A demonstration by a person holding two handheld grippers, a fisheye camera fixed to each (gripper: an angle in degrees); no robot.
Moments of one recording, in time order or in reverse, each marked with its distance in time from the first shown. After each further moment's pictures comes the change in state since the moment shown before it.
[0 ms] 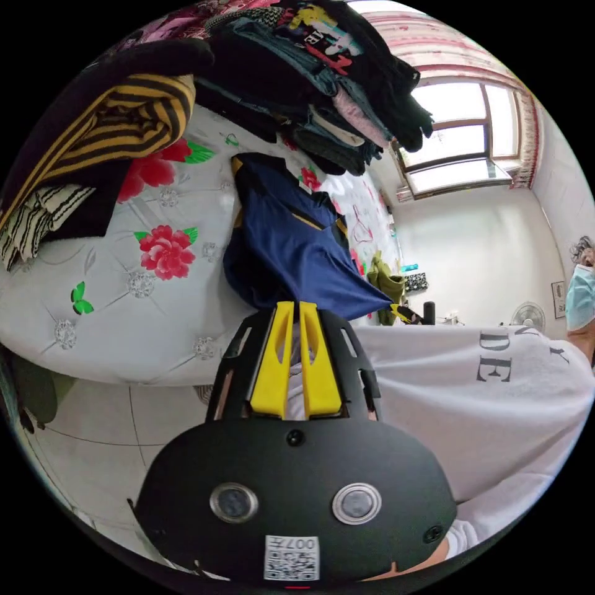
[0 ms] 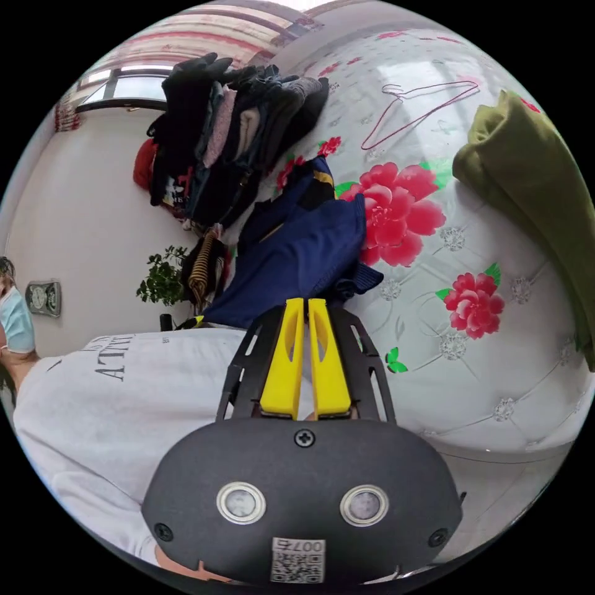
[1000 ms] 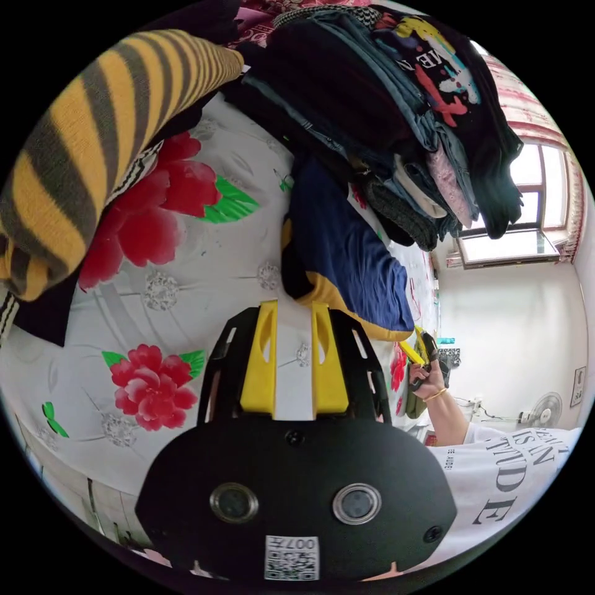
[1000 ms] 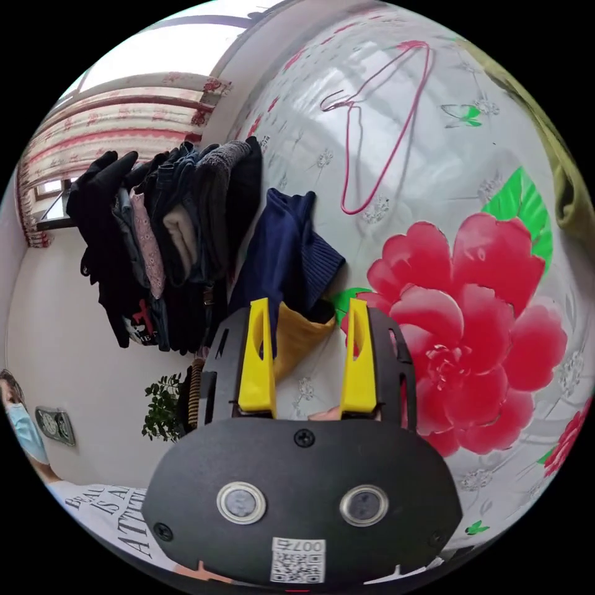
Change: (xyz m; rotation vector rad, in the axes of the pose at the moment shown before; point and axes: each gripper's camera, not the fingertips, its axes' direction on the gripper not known) left arm -0.073 -0.136 0.072 0.137 -0.191 -0.249; right arm 0.087 -0.167 0.114 0.327 -0.017 0.332
